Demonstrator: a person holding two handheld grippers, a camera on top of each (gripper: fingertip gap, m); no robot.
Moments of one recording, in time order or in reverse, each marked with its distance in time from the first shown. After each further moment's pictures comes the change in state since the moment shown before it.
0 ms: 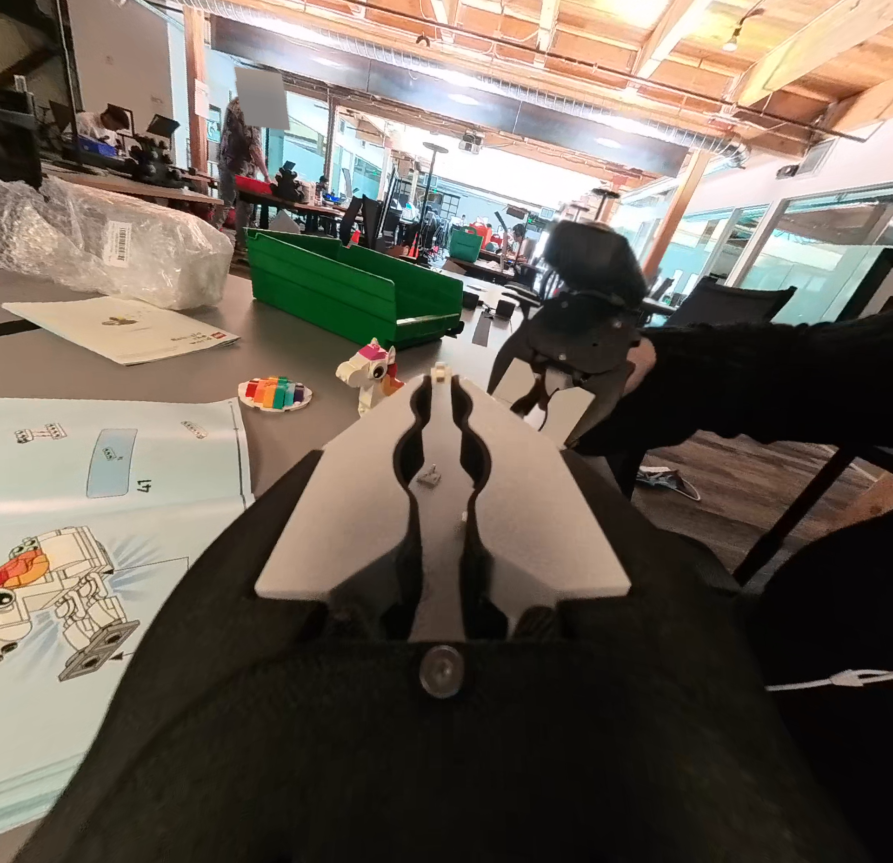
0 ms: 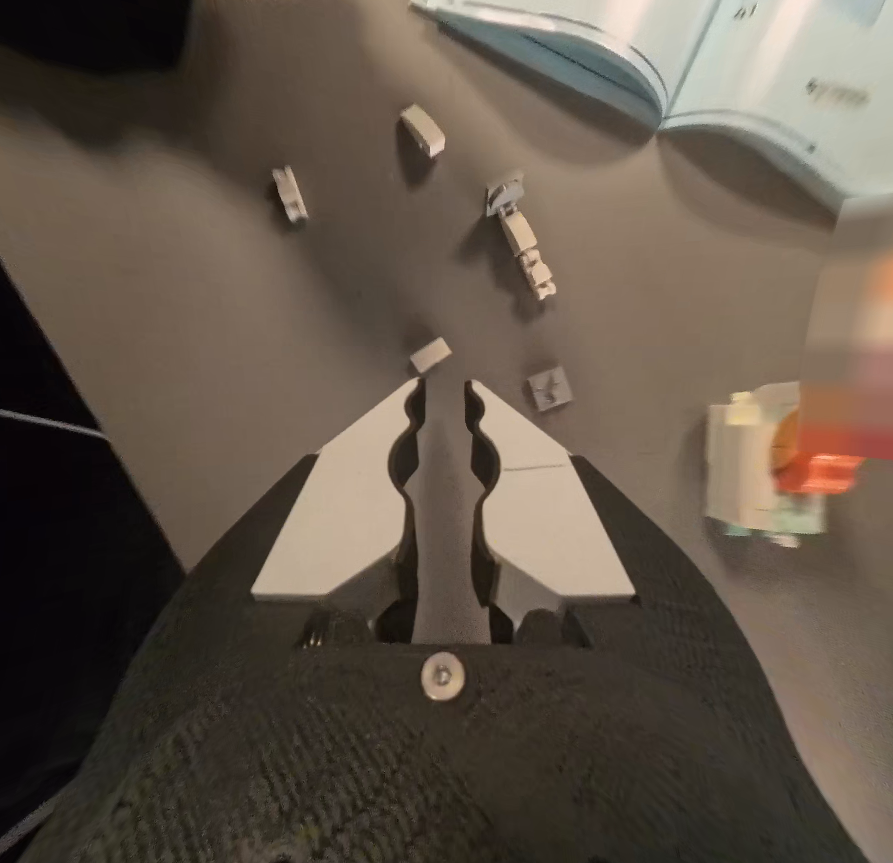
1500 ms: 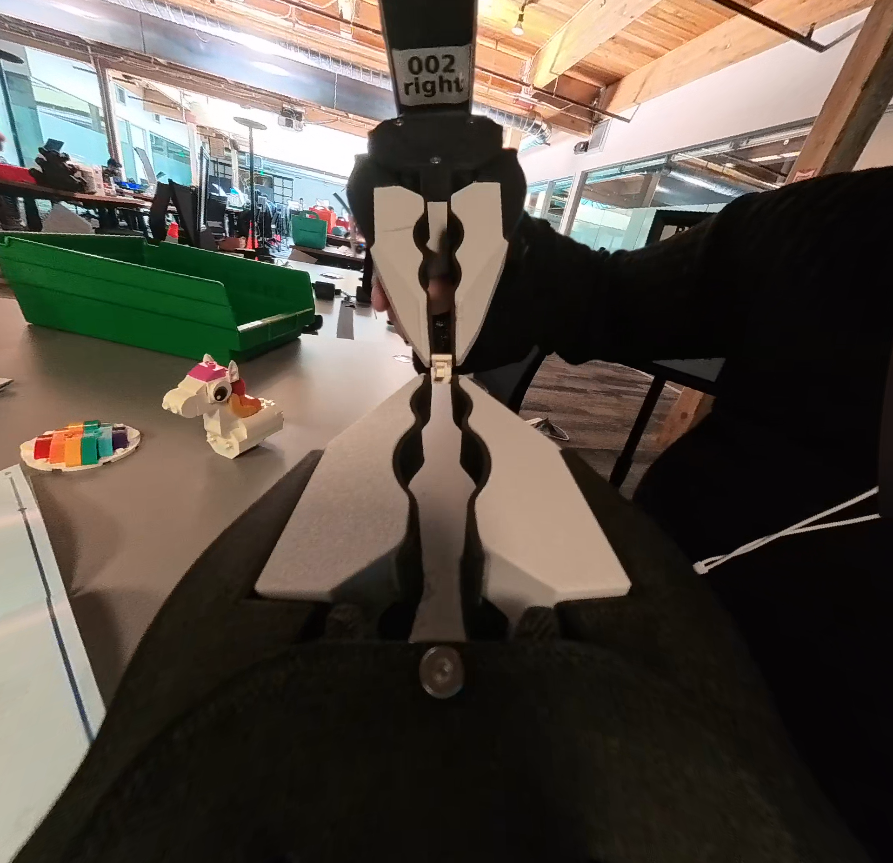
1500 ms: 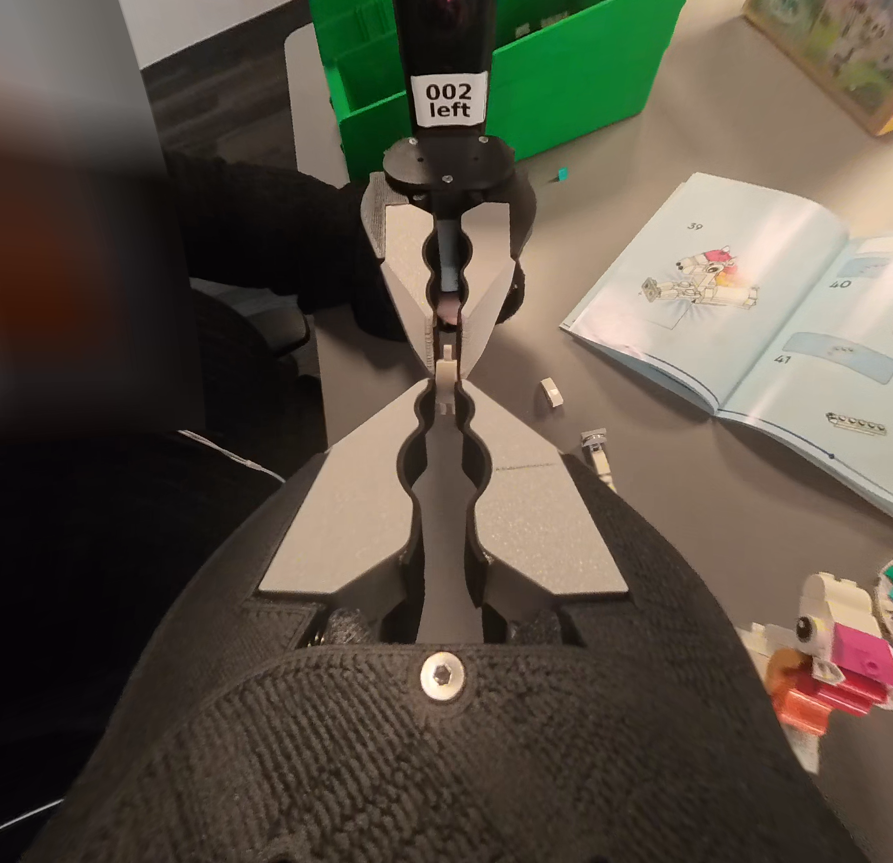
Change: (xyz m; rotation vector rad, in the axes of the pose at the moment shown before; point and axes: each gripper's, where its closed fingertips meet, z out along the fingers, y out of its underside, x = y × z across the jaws) left arm 0.062 0.006 0.003 -0.039 0.365 0.014; right arm -0.045 -0.116 -0.076 0.291 -0.387 -0.057
